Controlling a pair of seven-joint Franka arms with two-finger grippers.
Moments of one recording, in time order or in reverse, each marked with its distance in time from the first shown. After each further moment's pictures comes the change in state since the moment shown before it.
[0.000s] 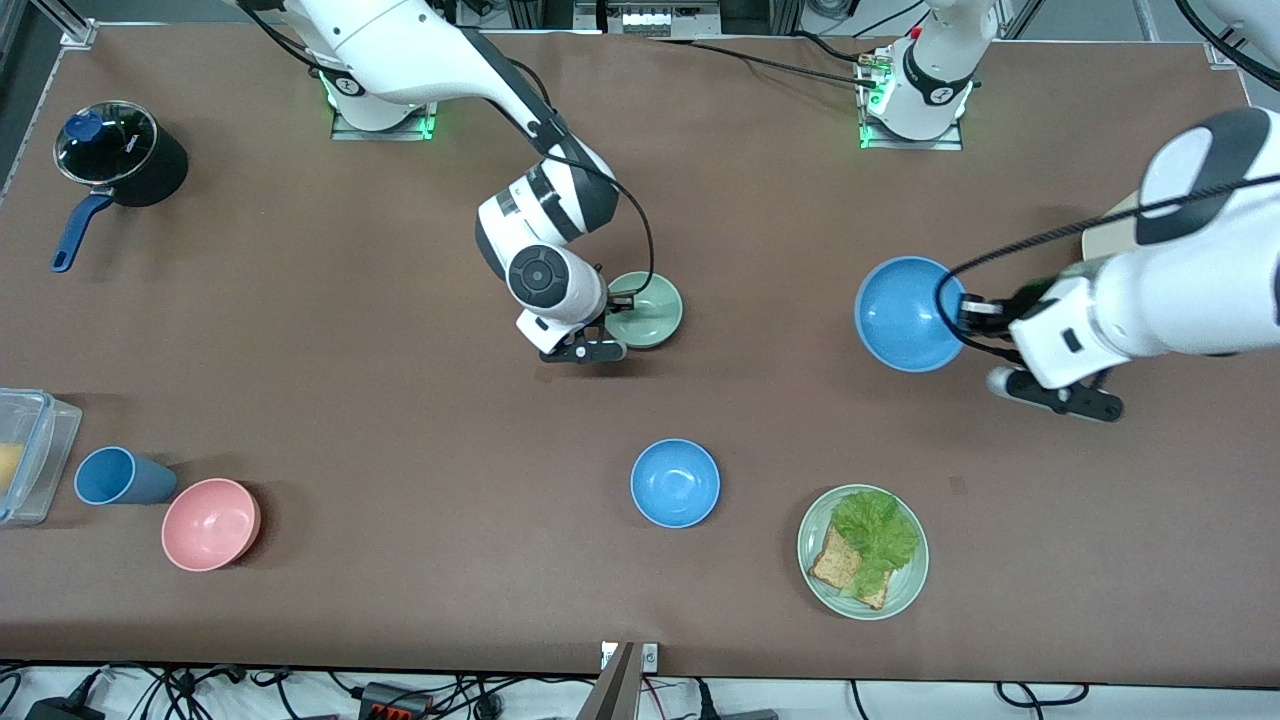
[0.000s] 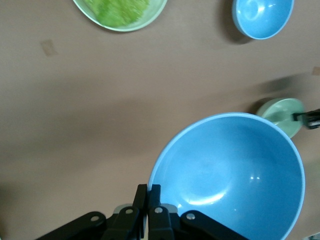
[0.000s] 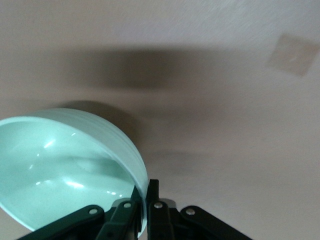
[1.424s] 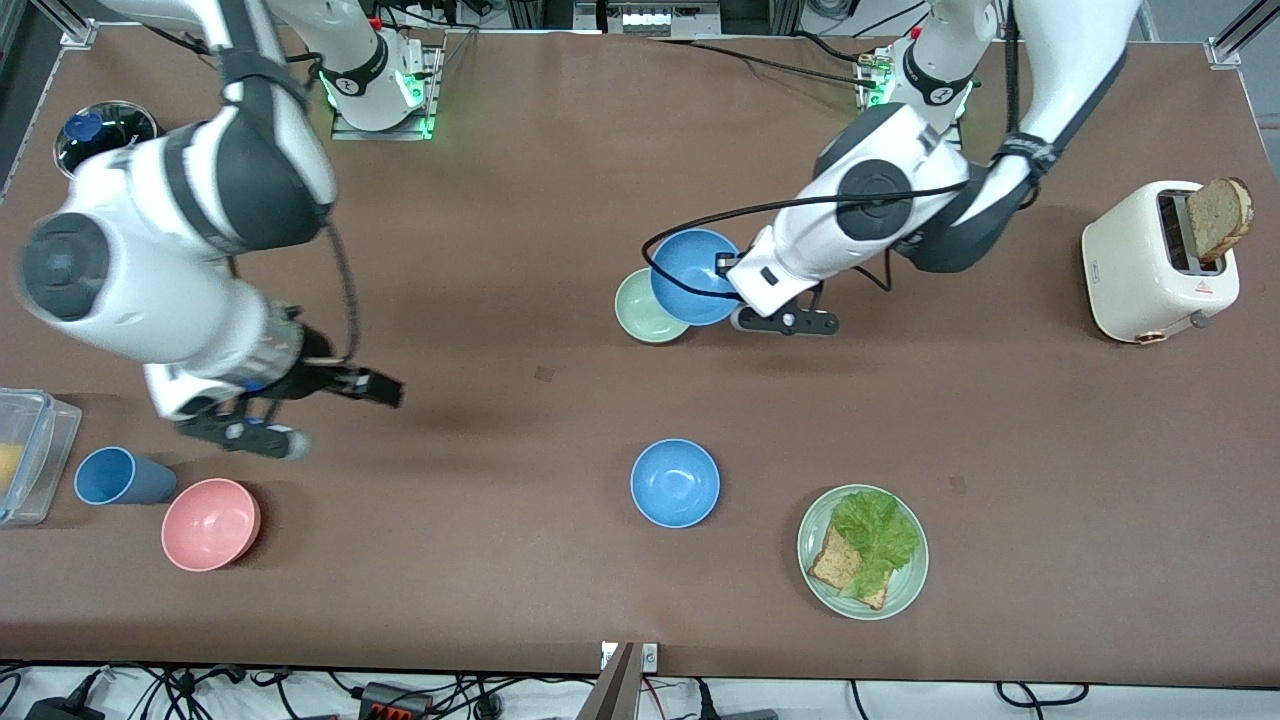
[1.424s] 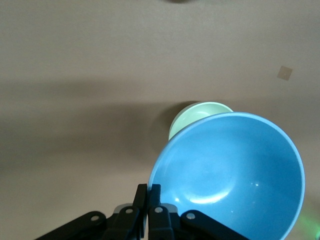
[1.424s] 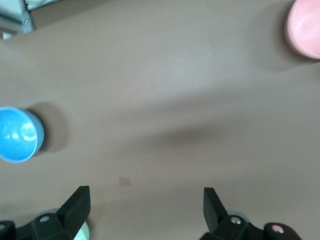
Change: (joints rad) left arm -0.151 -0.006 -0.172 -0.475 0.022 0.554 -0.538; right arm -0.309 -0.196 -0.241 0.406 -0.089 -0.425 -0.105
